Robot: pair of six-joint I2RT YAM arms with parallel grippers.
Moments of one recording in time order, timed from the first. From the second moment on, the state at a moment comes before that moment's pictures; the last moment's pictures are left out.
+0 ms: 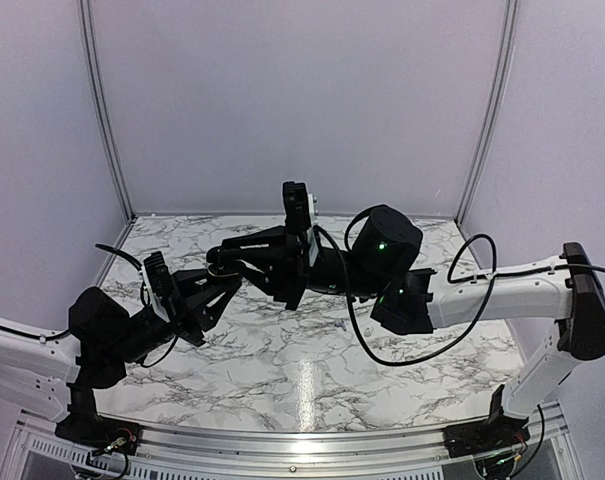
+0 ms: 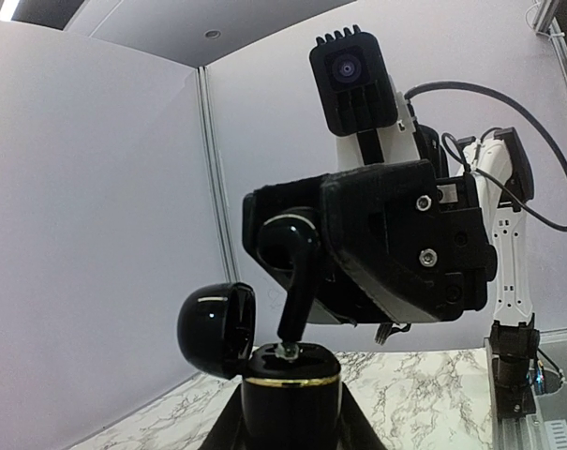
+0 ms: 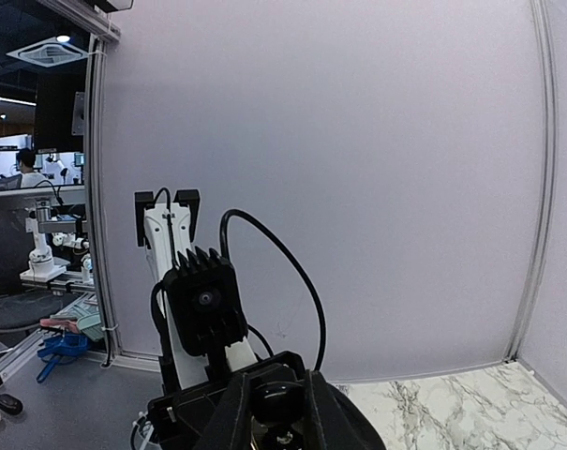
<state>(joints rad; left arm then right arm) -1.13 1.06 0.36 1.09 -0.01 0.17 1.15 1.60 1.11 0.79 -0.44 0.10</state>
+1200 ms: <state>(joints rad) -1.13 1.07 0.36 1.13 -0.02 0.16 1.16 1.66 1.13 0.92 -0.43 0.24</state>
